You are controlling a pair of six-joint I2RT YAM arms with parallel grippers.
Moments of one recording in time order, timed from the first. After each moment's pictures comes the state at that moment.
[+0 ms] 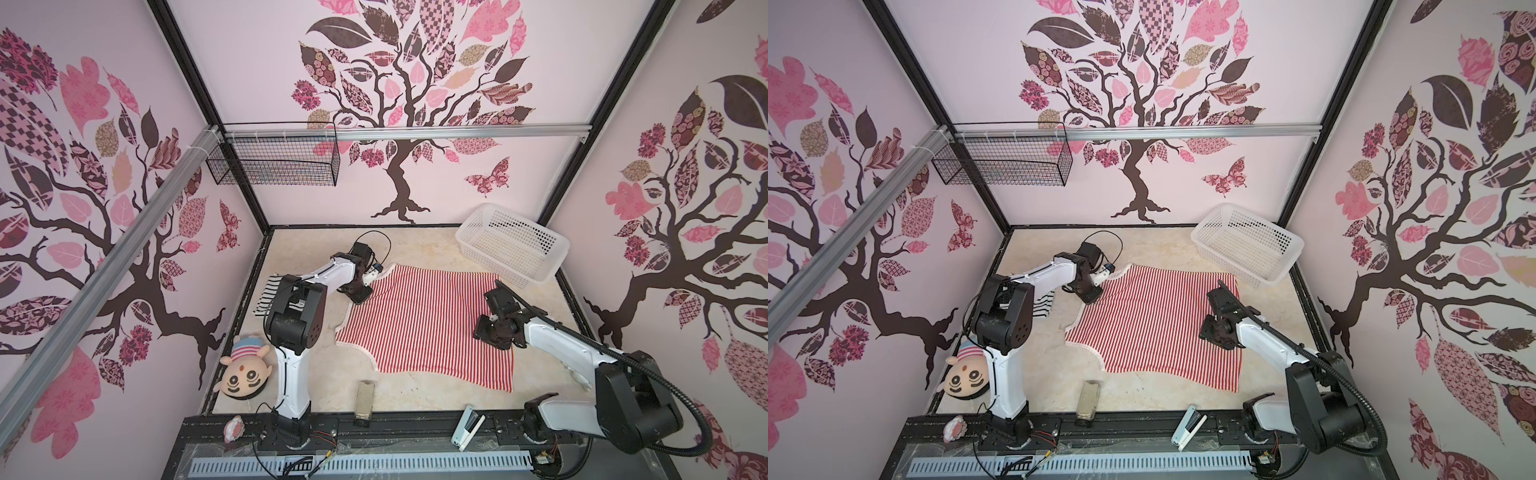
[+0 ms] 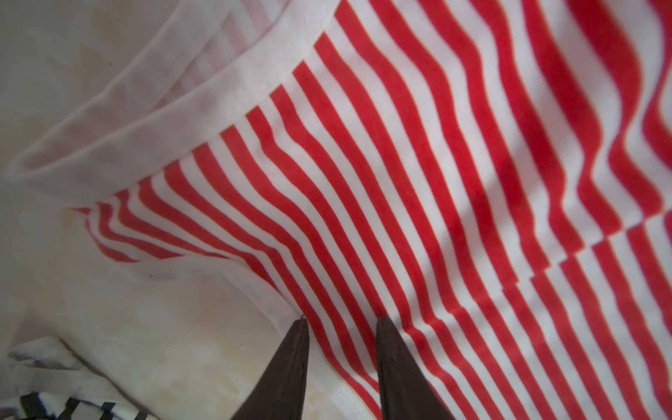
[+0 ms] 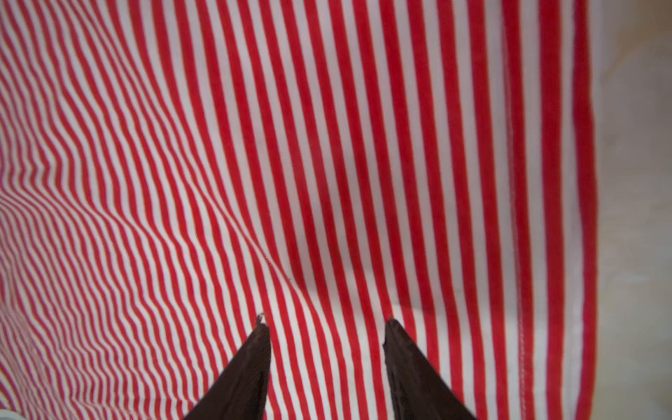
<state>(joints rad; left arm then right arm) -0.33 2.05 1.47 -0.78 -0.08 0.45 0.33 1.29 0.66 -0.57 -0.06 0.73</state>
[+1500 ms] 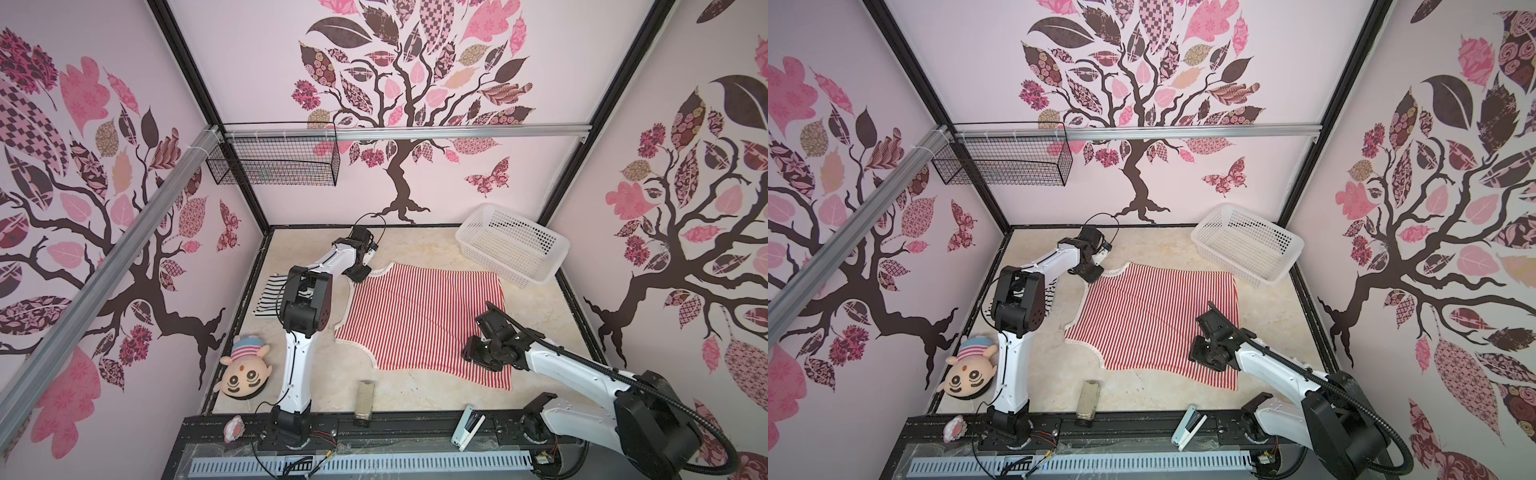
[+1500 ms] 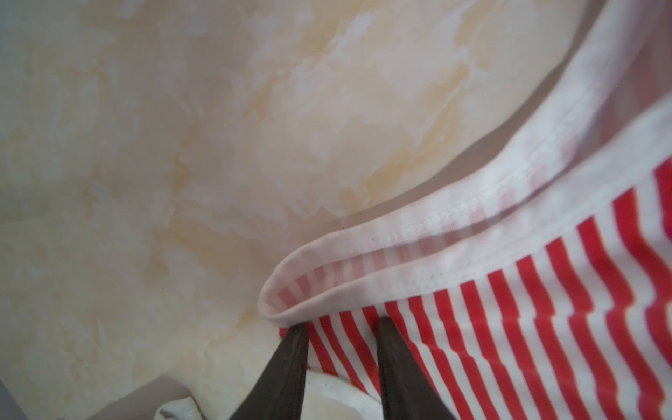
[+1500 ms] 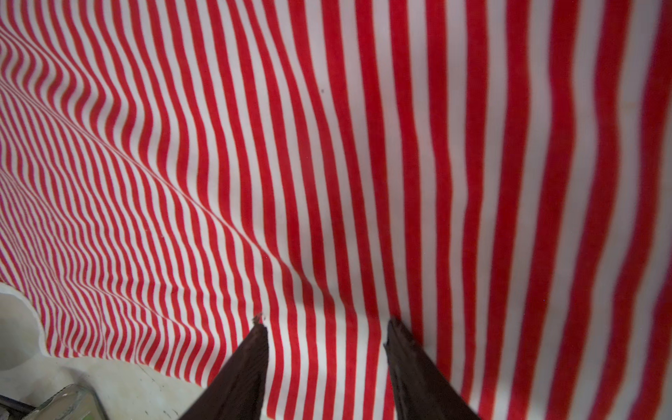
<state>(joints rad) -0.28 2.26 1.81 -0.79 -0.17 0.39 0.52 1.15 0.49 -0.51 -0.12 0.86</state>
